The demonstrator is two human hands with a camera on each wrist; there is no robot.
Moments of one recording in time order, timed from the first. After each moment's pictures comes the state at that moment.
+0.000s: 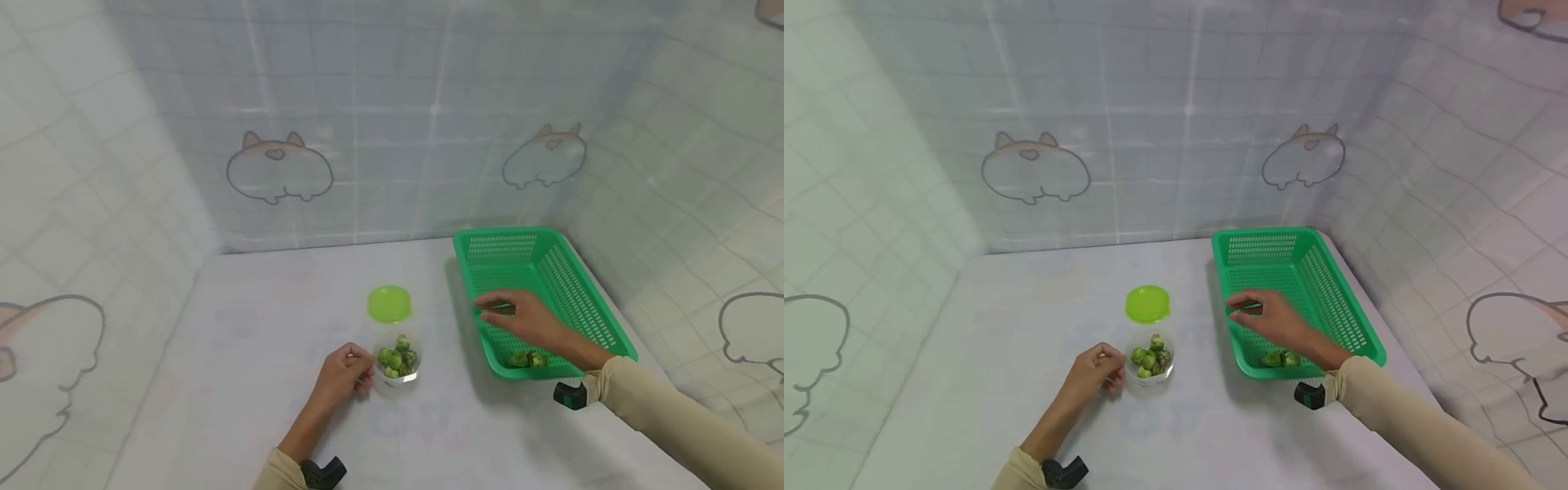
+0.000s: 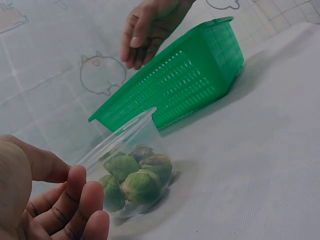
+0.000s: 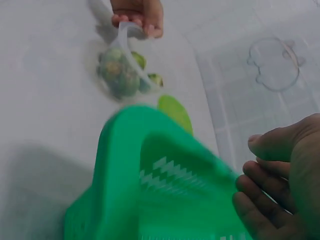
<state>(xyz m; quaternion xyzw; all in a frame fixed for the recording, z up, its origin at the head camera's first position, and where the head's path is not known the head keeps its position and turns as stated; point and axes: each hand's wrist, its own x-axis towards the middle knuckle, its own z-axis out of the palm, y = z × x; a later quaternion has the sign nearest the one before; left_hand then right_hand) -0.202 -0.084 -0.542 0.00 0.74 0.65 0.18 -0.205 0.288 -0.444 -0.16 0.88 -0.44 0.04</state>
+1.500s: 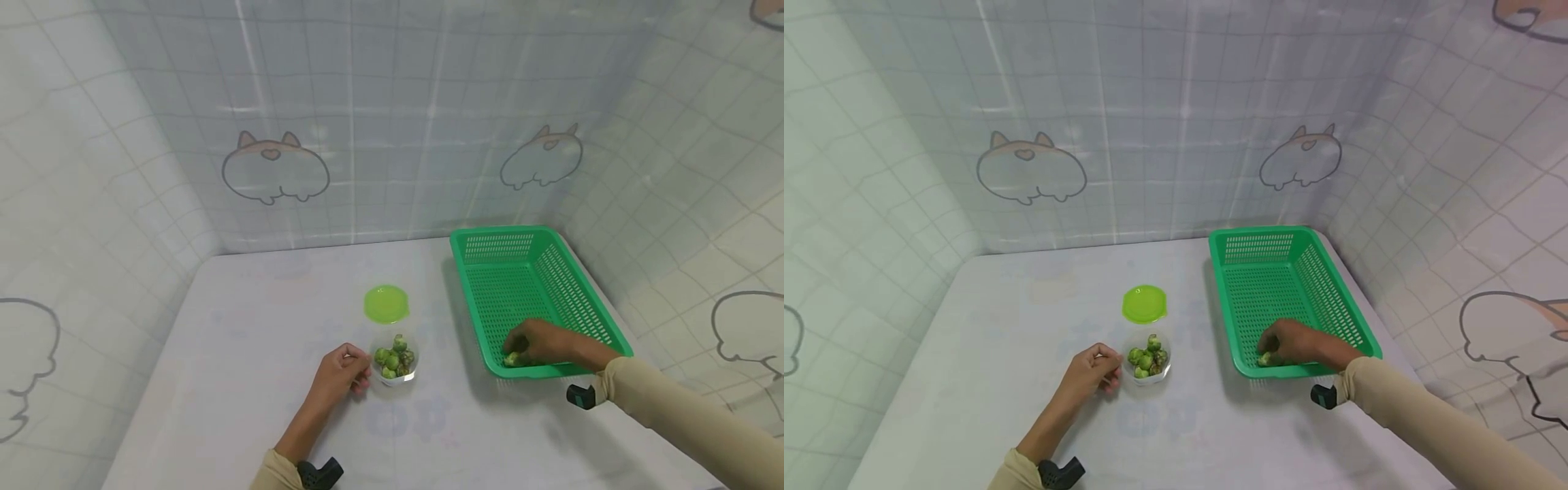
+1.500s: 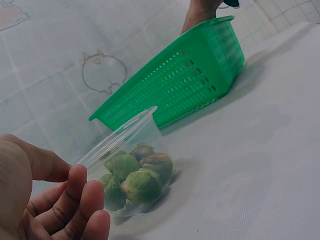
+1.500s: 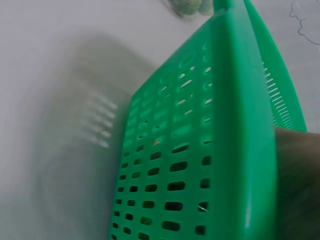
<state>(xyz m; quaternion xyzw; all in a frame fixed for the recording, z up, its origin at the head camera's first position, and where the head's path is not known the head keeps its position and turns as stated) -0.204 -0.086 -0.547 -0.01 0.73 0.66 0.18 -0.196 0.340 -0.476 -0.18 0.91 -0.29 0.25</state>
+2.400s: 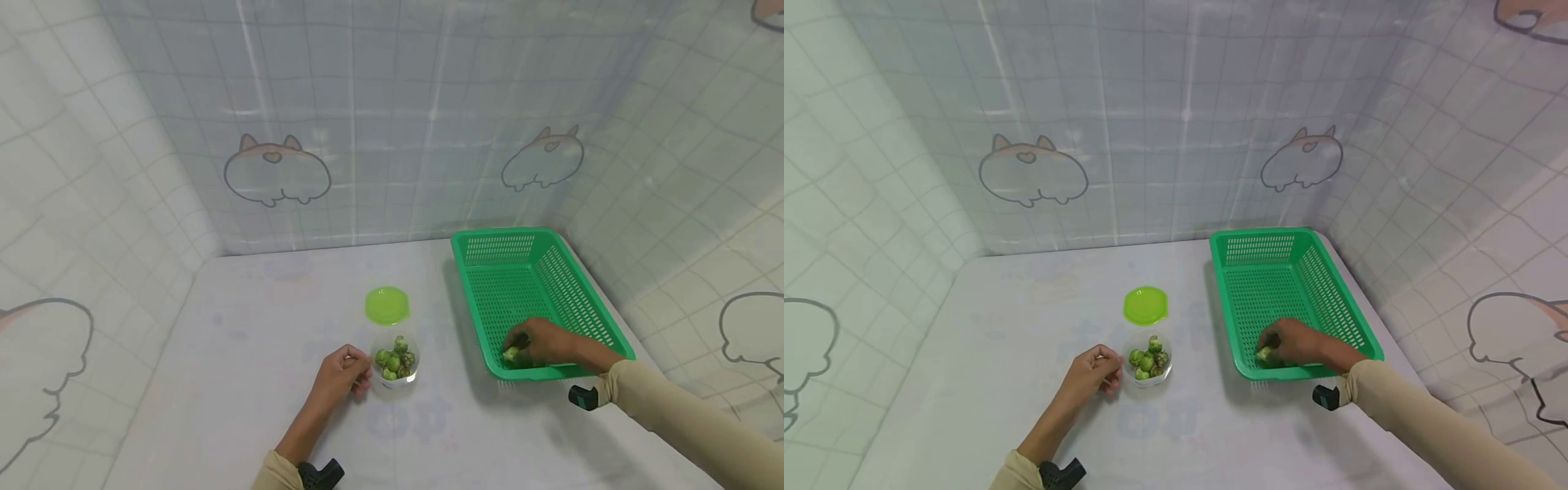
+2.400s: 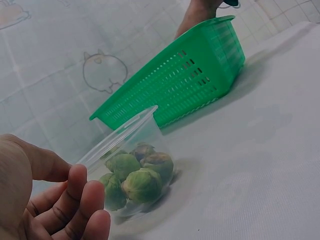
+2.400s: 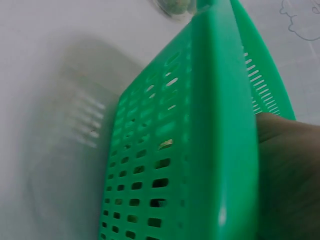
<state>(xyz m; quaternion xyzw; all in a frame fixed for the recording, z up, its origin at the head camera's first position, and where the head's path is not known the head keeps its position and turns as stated) -0.204 -0.086 -0.548 -0.01 0.73 0.65 0.18 -0.196 0.340 -0.475 -0.17 0.91 -0.31 0.21</state>
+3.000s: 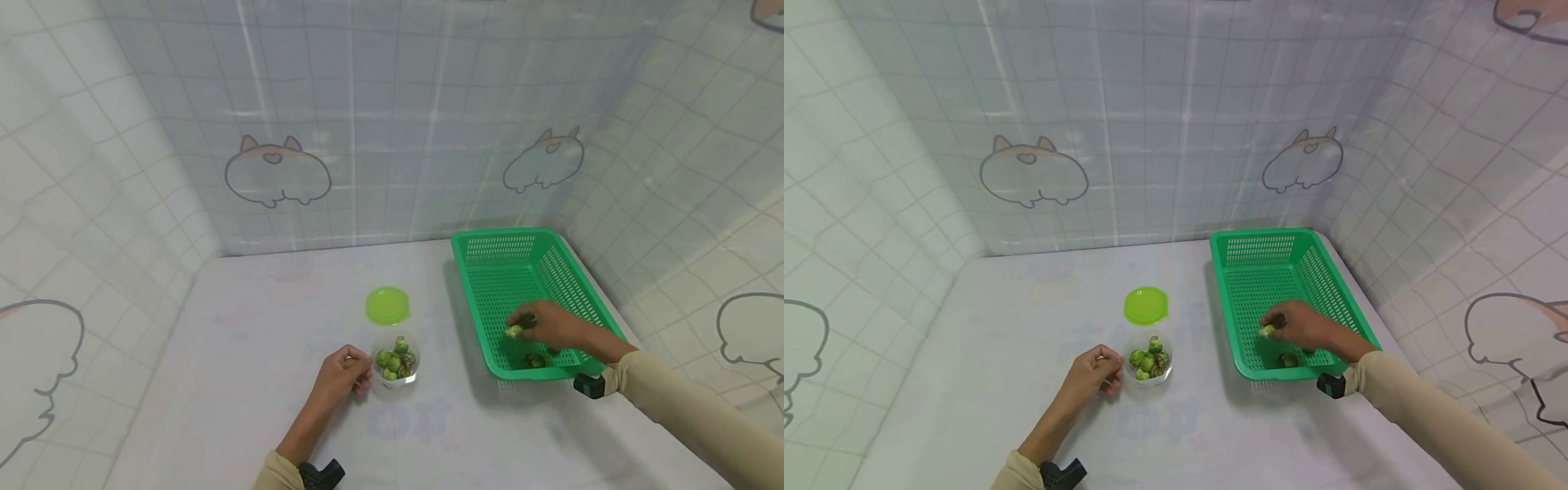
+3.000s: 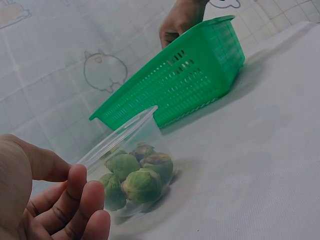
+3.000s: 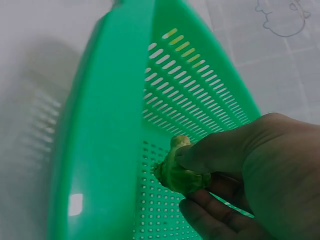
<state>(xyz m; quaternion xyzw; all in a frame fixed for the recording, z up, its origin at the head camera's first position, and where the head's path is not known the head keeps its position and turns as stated) -0.205 -0.086 -0.548 -0.01 0.73 0.66 0.18 -0.207 0.347 -0.449 -0.16 0.93 -0.30 0.16</state>
